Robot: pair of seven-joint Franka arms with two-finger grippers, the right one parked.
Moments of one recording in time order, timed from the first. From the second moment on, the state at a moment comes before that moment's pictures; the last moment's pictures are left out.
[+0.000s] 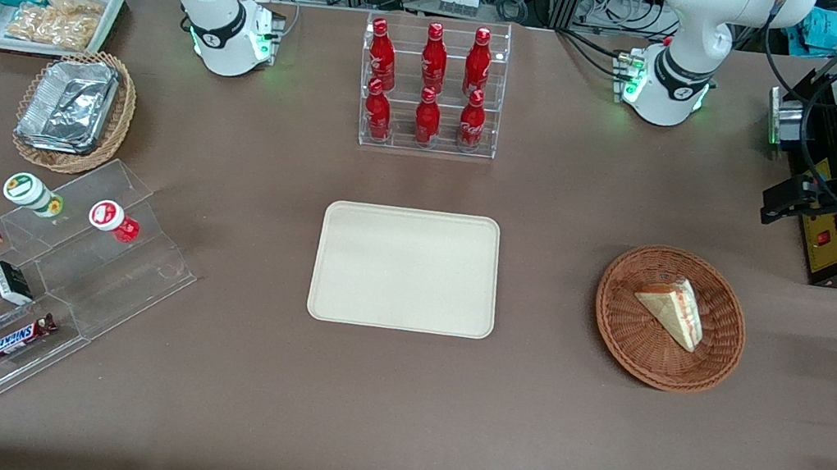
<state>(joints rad) -0.05 0.00 -0.04 -1.55 0.00 1.45 -0.11</state>
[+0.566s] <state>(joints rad) -0.05 0.04 -0.04 -1.65 0.01 1.50 -0.07</state>
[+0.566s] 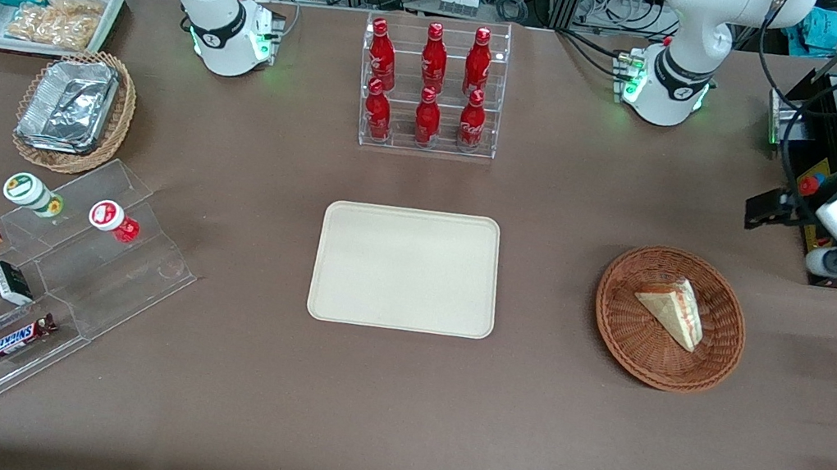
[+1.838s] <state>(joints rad) -0.04 0.09 -0.02 -2.32 0.01 2.44 -0.89</state>
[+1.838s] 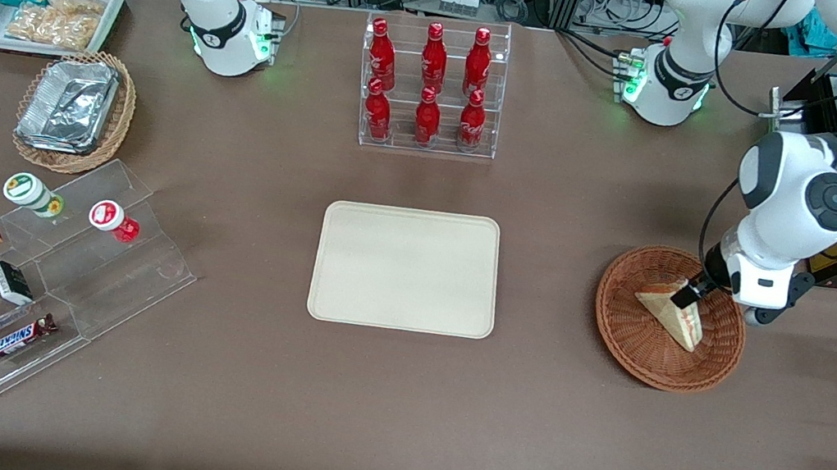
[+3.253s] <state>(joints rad) -0.21 0.13 -0.04 -2.08 0.02 2.10 -0.71</state>
